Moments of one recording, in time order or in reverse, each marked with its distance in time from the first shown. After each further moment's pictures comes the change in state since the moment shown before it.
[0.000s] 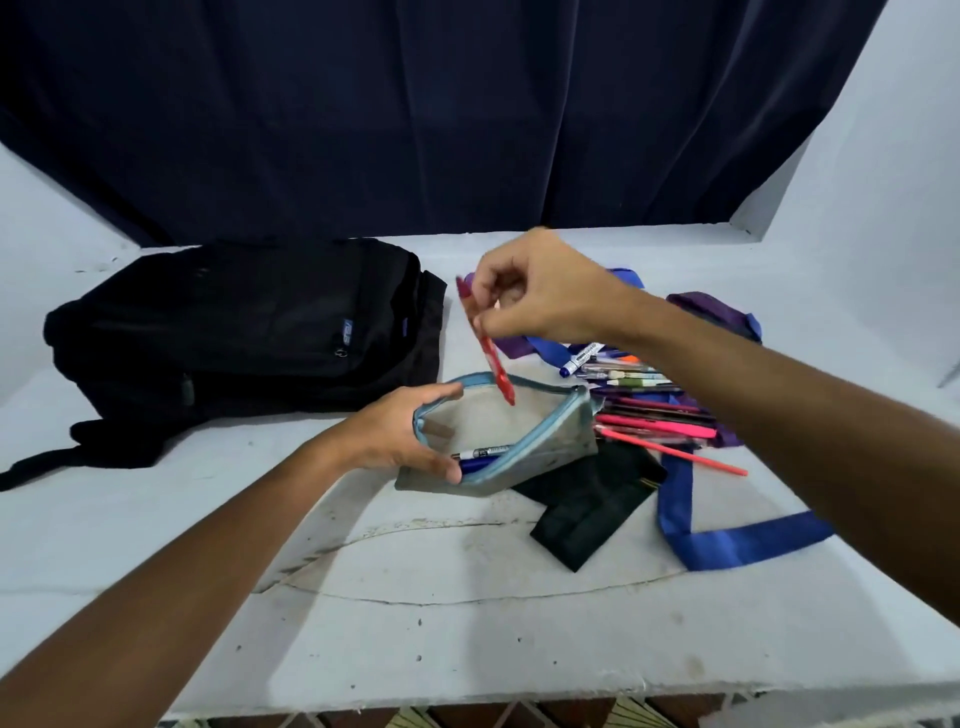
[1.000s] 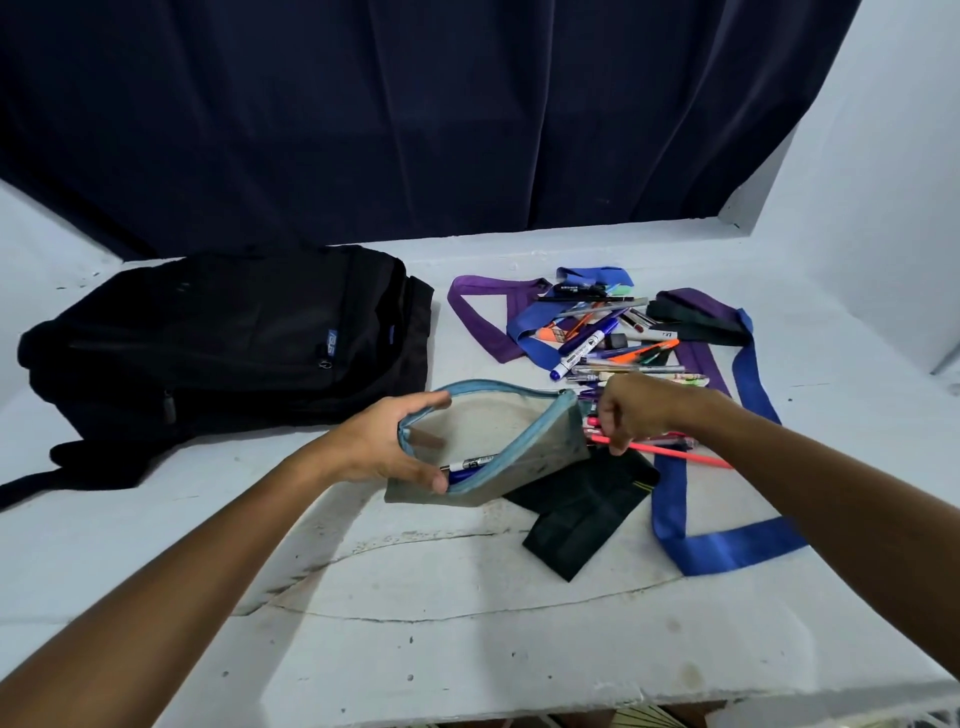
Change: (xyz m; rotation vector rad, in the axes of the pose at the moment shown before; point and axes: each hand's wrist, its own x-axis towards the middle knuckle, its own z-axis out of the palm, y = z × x) left_hand 0.003 0.001 -0.003 -0.005 -0.011 -0.006; right_hand -0.049 0.185 0.008 -0.377 -0.404 0.541
